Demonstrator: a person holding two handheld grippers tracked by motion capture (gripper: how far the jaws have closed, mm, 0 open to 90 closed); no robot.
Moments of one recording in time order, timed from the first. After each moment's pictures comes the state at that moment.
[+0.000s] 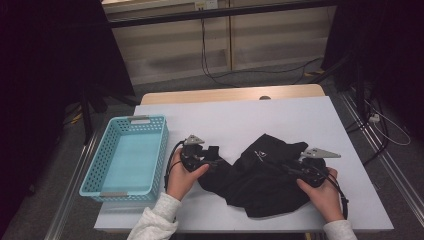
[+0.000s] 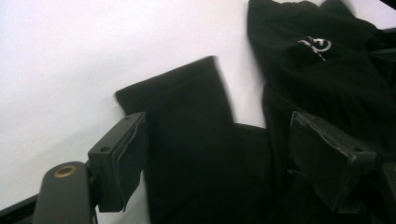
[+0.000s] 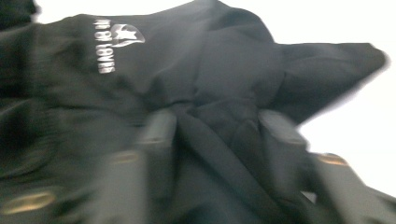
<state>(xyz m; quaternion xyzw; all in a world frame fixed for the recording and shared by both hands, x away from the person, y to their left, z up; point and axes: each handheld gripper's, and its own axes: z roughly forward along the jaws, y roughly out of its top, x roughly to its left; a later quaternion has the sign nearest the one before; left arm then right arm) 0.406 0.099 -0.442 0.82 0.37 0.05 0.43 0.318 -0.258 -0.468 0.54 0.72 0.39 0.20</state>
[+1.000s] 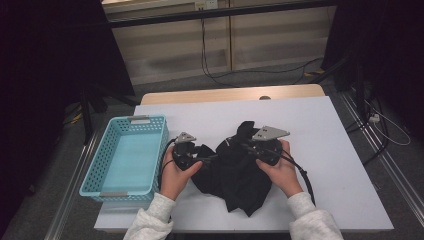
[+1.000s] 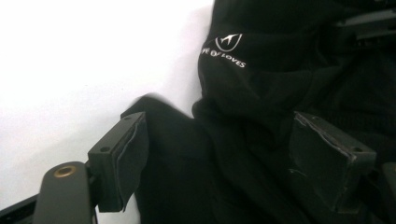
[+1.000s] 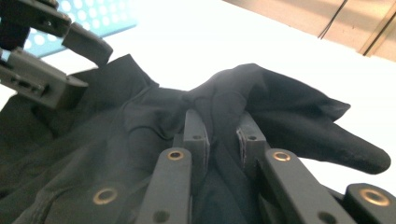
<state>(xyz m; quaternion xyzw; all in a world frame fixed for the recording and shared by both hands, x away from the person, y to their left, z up) 0.405 0.117 -0.428 0.81 0.38 0.07 0.44 0.378 -0.155 -0.421 0.37 0.78 0.45 0.24</state>
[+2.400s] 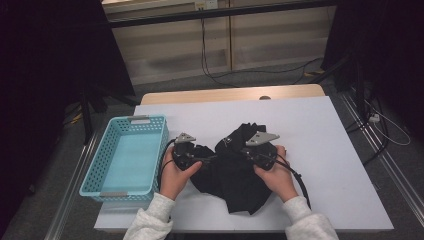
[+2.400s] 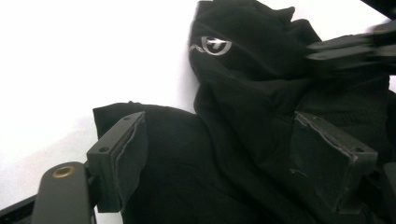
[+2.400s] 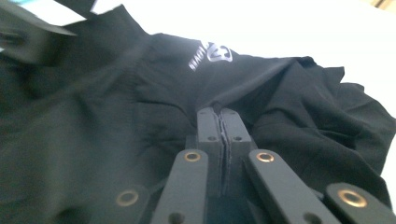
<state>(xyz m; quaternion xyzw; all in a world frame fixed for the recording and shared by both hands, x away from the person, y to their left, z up) 0.407 0.119 -0.431 0.81 0.39 0.07 0.43 0.369 -0.143 -0.432 0.38 0.81 0.38 0.22</state>
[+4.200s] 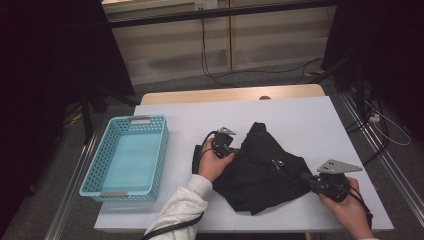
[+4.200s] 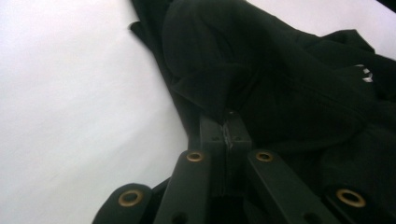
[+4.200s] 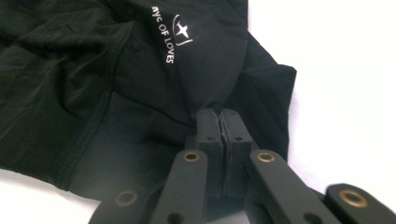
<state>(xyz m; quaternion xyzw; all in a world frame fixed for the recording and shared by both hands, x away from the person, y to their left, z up) 0.442 0.024 -0.454 0.85 0.33 -0.01 0.41 0.273 -0.290 -0.457 0.47 0.77 0.38 0.21</state>
